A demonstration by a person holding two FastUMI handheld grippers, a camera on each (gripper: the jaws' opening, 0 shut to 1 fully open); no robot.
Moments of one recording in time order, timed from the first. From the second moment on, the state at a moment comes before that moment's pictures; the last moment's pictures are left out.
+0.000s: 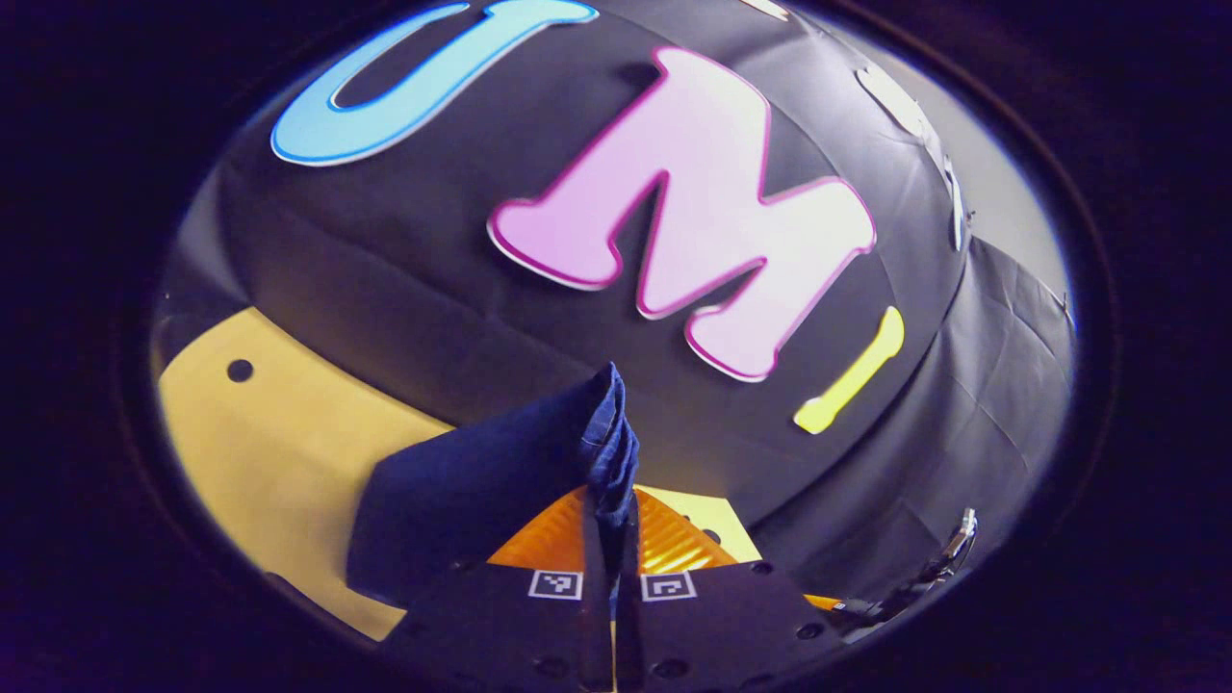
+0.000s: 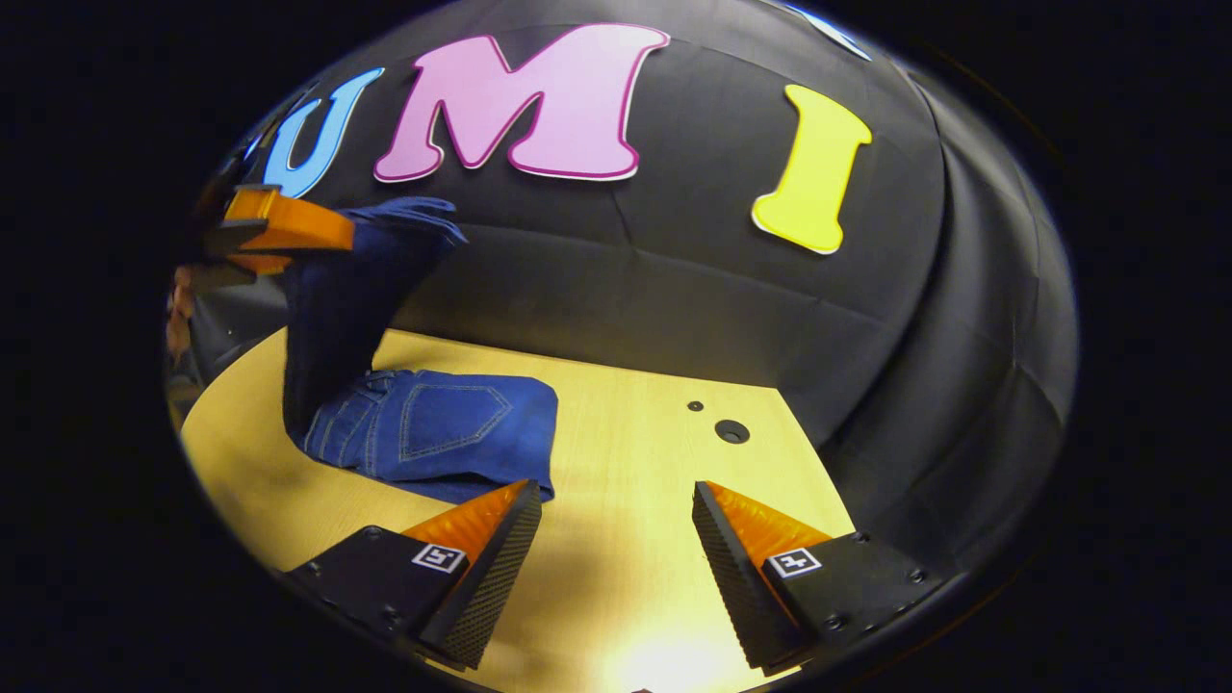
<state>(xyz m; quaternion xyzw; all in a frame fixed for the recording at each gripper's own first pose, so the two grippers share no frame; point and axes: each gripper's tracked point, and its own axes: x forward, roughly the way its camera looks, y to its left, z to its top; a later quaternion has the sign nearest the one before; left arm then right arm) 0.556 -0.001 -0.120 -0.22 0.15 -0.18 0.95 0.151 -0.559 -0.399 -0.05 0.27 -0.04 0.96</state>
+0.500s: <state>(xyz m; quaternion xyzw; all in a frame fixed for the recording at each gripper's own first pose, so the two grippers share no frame) 0.563 -0.049 -0.226 -0.20 0.26 -0.16 0.93 0.113 -0.592 -0.398 -0.02 0.27 -0.06 0.96</state>
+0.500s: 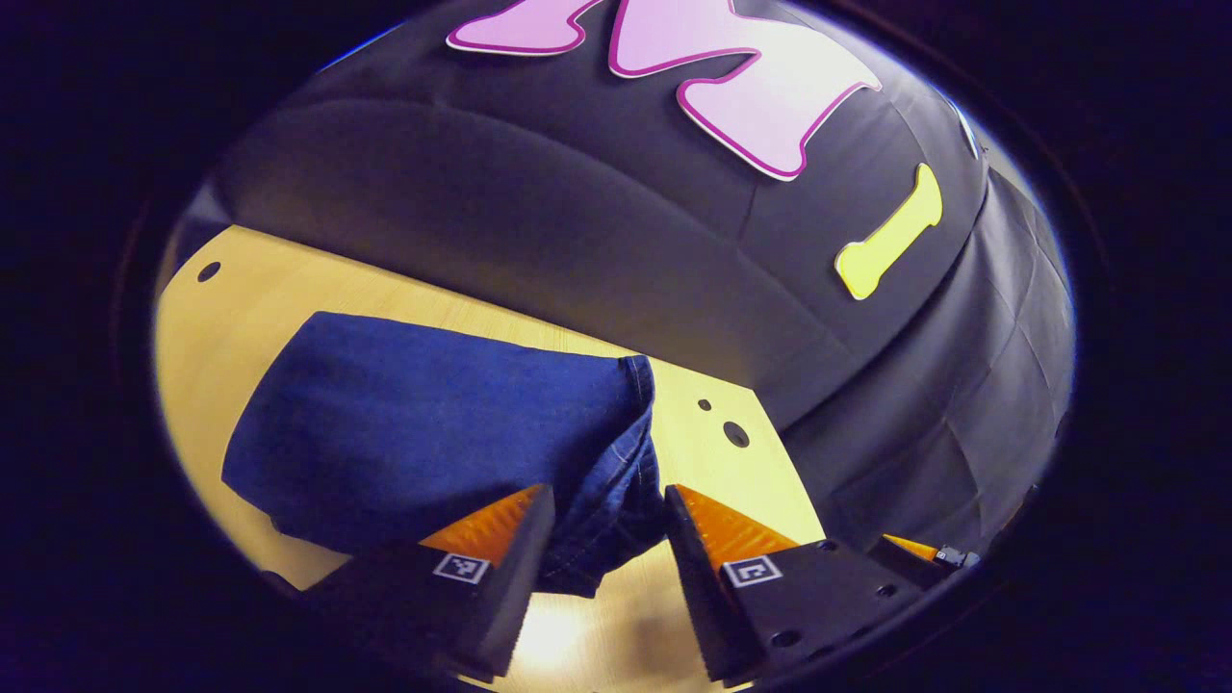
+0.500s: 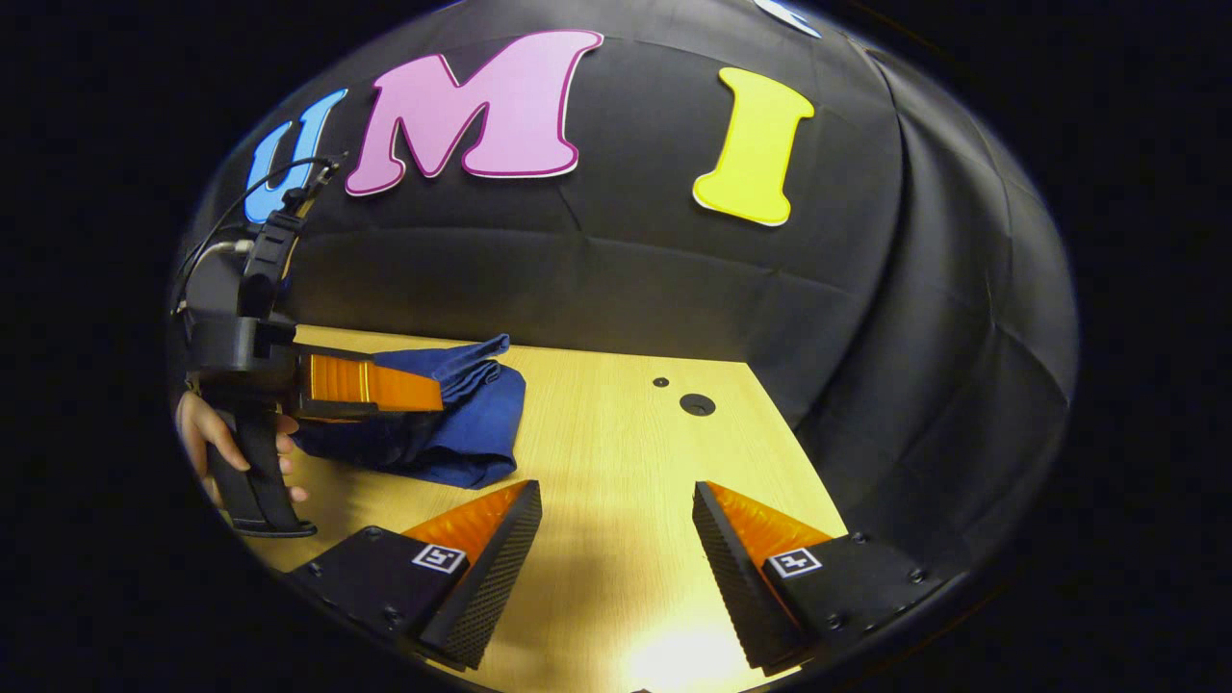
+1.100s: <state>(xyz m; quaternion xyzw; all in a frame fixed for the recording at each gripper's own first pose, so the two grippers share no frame) 0.401 0.127 -0.033 -0.07 0.05 -0.05 1.00 0.053 -0.532 -0.273 0.06 0.21 -0.05 0.98</state>
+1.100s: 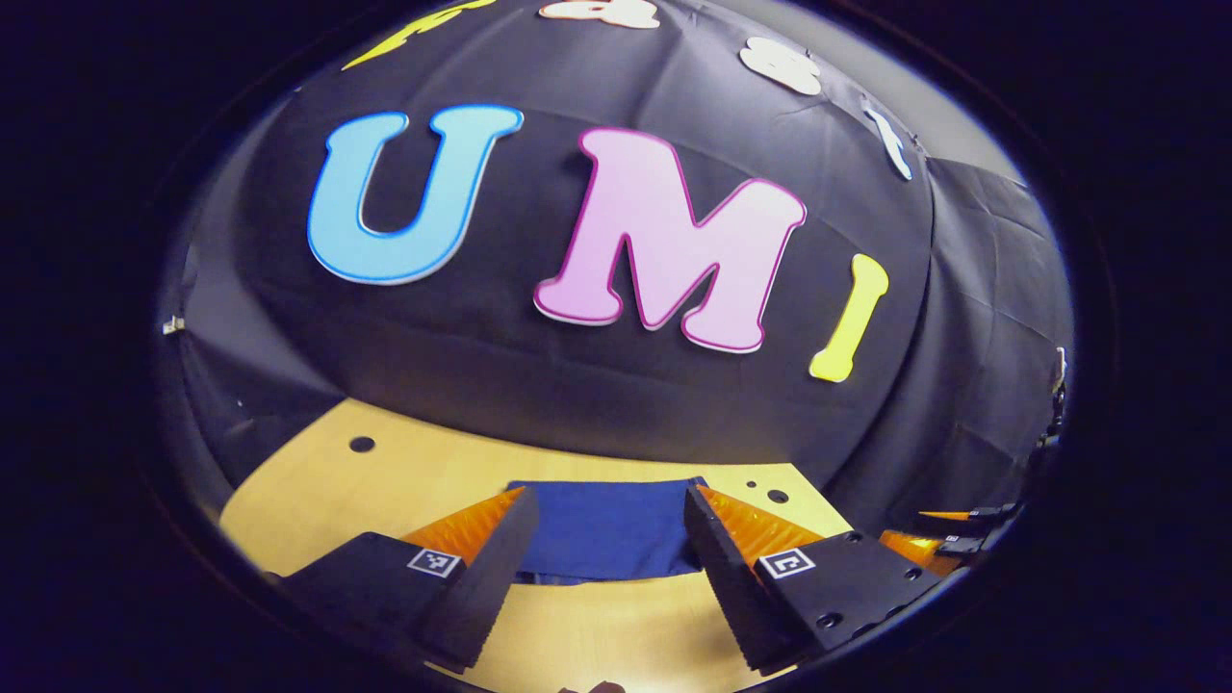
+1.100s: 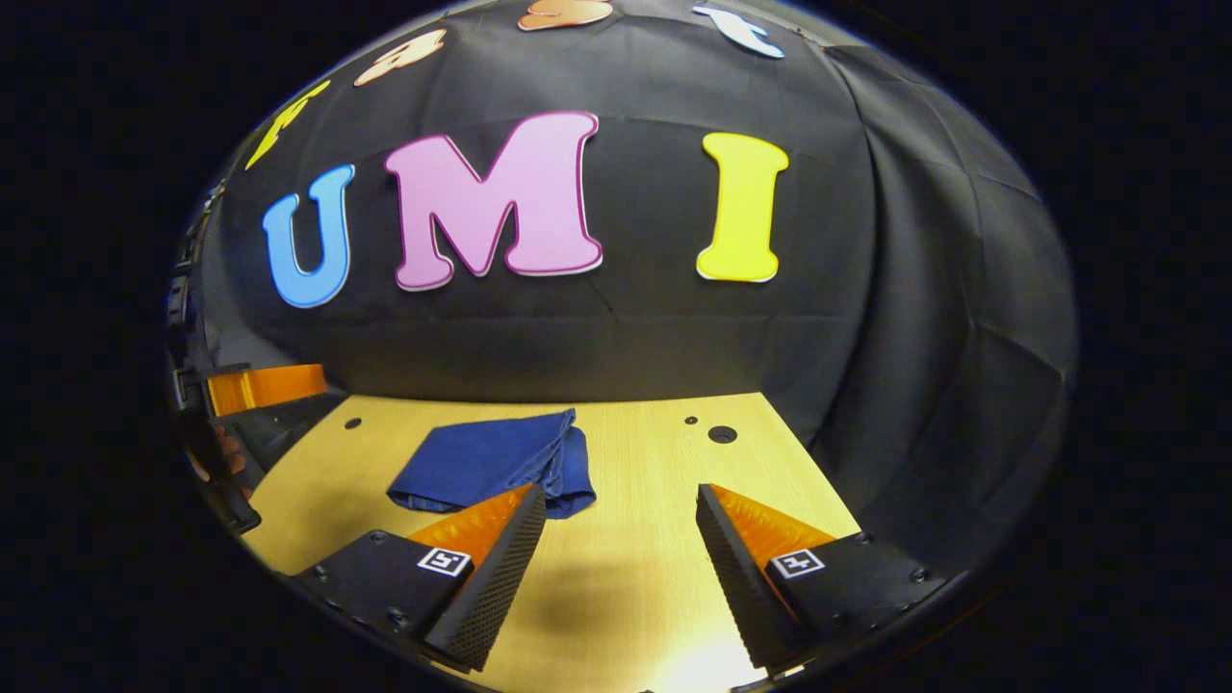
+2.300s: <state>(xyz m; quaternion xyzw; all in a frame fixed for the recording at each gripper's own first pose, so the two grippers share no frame) 0.171 0.185 0.036 -0.03 -0.06 0.02 1.00 -0.080 -0.465 -0.097 0.00 0.03 0.03 1.00</state>
